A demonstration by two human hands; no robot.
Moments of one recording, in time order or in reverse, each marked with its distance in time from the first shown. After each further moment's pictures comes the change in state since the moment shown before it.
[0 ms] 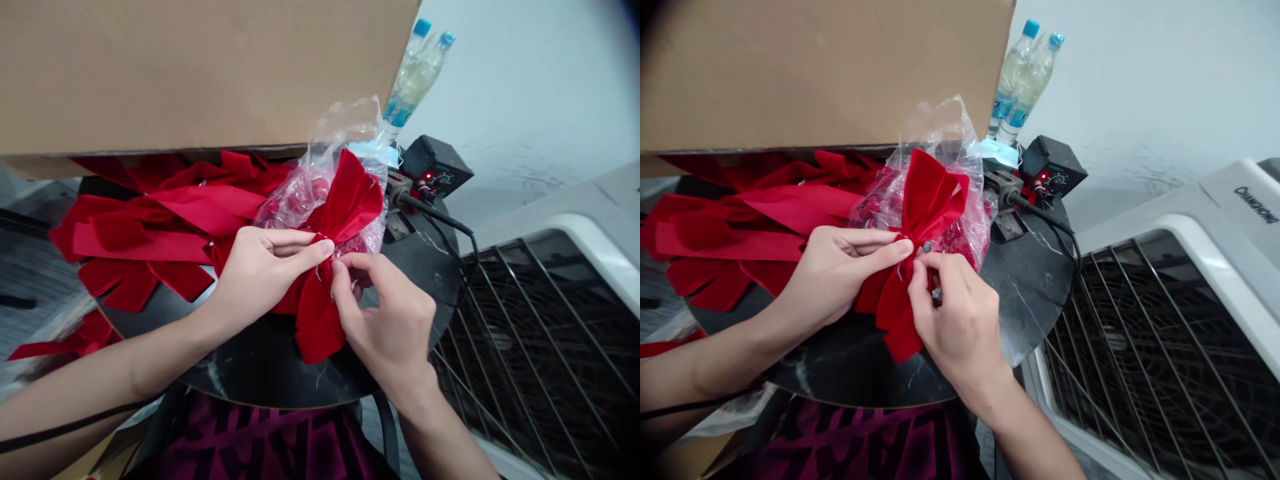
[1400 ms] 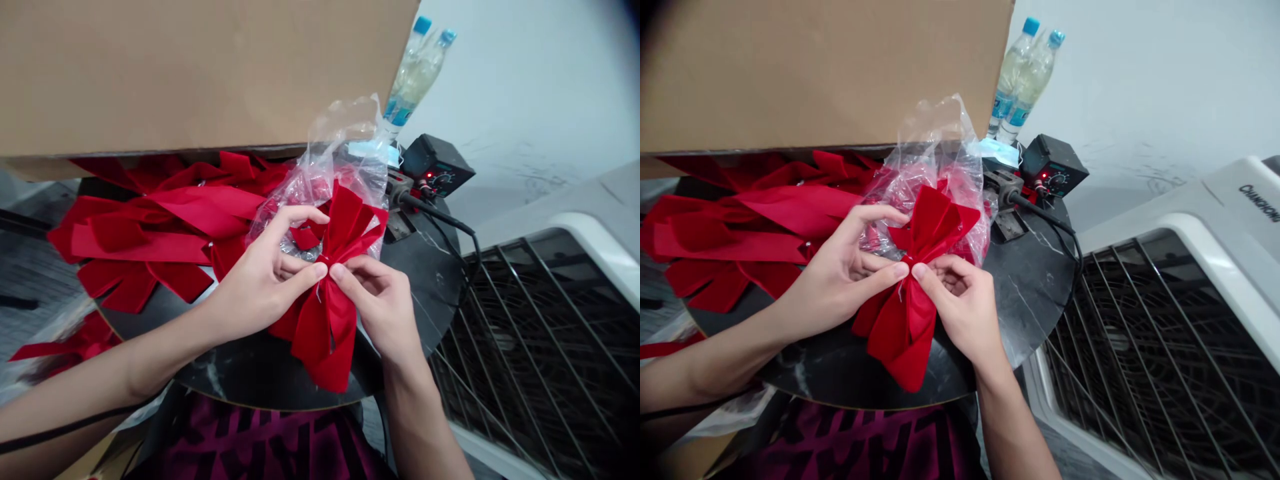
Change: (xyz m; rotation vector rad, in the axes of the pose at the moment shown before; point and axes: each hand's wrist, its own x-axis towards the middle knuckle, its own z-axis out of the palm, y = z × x) left_hand -0.007 0.007 -0.004 0.080 -0.272 -0.022; right_hand -0.003 0.027 0.011 0.815 -0.211 0.591
